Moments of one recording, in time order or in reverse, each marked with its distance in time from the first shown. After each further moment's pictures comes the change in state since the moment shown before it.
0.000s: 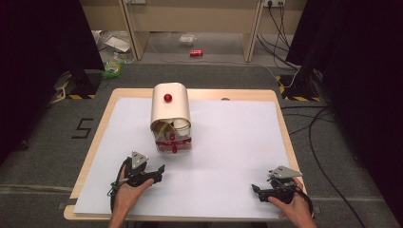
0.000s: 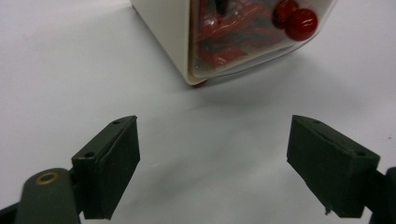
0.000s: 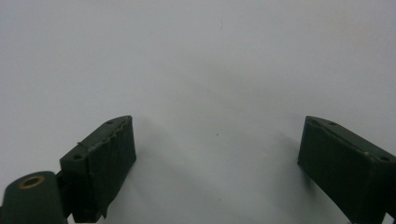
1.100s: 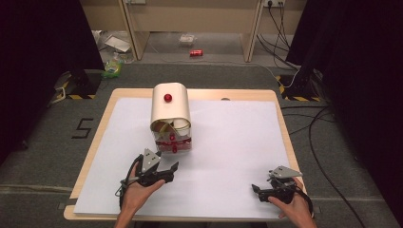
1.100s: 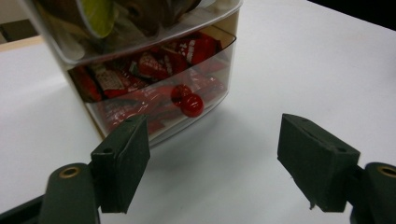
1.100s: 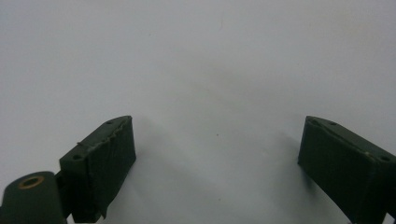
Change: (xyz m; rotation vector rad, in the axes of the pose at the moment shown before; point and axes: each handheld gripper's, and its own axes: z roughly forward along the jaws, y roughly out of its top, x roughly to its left) left arm -0.041 0.029 -0.012 -0.126 -0.114 0.134; right arm -0.001 0.000 0.000 0.001 0.001 -0.002
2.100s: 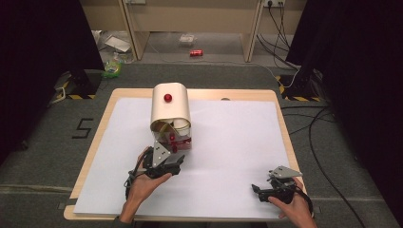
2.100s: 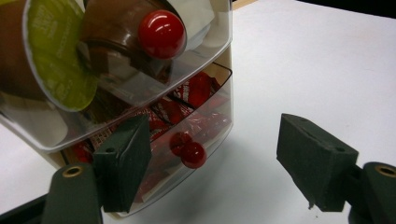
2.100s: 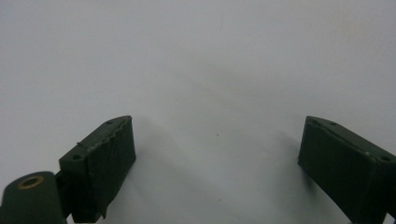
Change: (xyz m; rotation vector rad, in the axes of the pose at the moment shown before) left arm -0.003 0.017 0.021 -0.037 0.030 0.150; right arm 0.000 0.000 0.000 0.000 0.000 -0.001
